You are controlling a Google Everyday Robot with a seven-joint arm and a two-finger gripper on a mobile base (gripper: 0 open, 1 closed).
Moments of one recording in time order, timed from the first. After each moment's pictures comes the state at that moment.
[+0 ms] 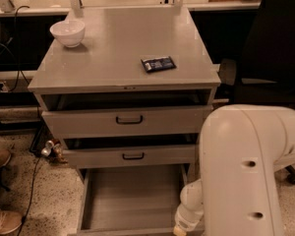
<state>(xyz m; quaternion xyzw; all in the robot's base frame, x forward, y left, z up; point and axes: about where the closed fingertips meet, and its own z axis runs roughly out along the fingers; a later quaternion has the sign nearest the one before) 0.374 -0.124 0.298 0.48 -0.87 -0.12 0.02</state>
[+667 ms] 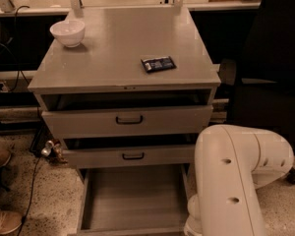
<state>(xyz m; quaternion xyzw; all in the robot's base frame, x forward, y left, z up) 0.343 -0.172 0.198 0.42 -0.90 -0.13 0.09</state>
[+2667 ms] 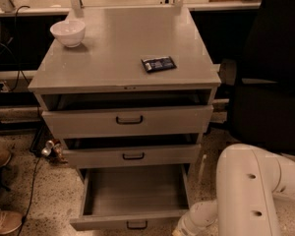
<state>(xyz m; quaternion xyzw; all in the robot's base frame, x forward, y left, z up) 0.403 -0.134 0.148 0.39 -0.90 -0.16 -0.07</state>
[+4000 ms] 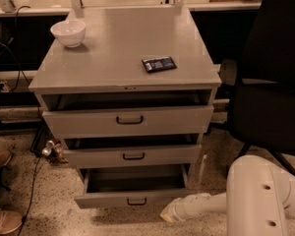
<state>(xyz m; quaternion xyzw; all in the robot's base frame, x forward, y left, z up) 0.487 -0.087 0.150 0.46 -0.85 -0.17 -0.20</state>
